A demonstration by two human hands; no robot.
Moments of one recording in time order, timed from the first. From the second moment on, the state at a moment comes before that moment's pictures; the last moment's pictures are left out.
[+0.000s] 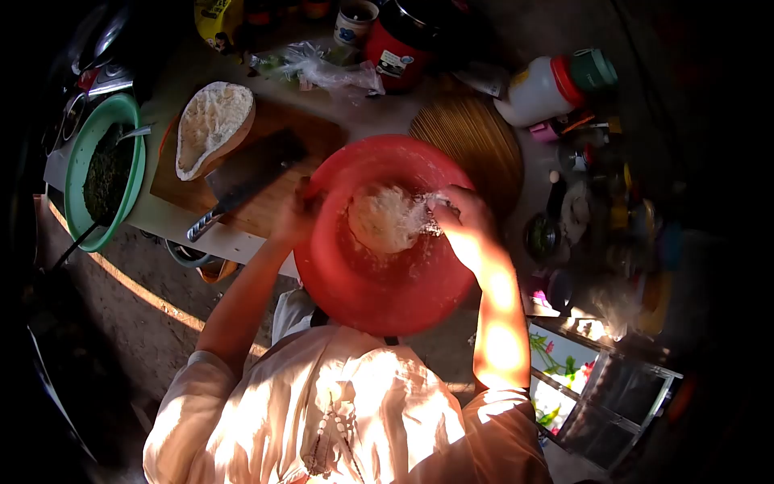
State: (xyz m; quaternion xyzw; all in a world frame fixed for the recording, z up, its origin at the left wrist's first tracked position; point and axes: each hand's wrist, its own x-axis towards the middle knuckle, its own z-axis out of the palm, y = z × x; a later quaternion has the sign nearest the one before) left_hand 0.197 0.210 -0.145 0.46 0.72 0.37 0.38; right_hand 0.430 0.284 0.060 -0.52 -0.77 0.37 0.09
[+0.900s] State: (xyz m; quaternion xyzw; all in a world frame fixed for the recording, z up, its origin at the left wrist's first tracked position) left_hand 0.206 0.229 -0.107 0.47 0.80 0.21 0.31; right_hand 0.478 0.223 -0.091 -0.41 -0.85 0.31 0.10
